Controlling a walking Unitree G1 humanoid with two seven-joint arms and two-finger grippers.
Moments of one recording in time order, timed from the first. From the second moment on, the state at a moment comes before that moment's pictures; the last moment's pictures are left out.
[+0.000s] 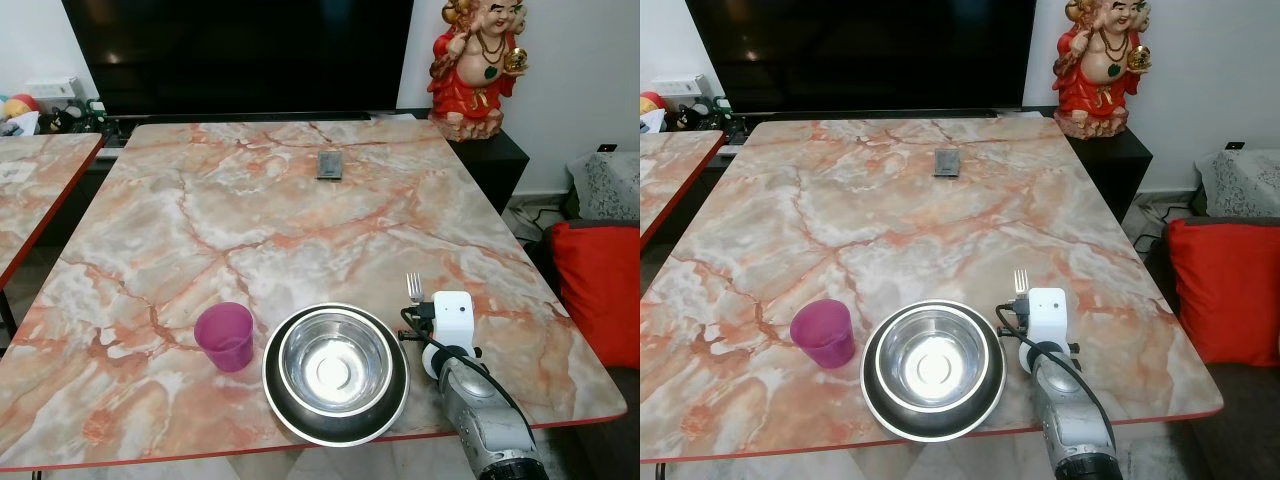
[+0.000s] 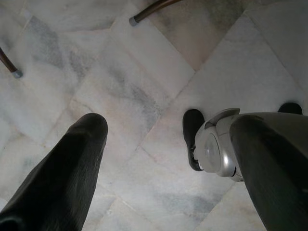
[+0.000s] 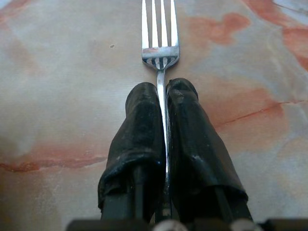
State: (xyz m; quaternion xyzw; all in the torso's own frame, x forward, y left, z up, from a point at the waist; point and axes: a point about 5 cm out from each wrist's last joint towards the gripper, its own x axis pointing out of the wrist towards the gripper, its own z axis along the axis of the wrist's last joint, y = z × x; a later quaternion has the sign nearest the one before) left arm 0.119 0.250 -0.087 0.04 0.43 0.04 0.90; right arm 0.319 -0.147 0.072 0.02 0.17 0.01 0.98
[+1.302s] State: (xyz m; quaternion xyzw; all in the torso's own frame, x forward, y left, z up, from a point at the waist) left arm 0.120 0.249 -0.088 0.04 0.43 0.04 0.90; right arm 0.311 -0.141 0.077 0.03 0.18 0.04 0.98
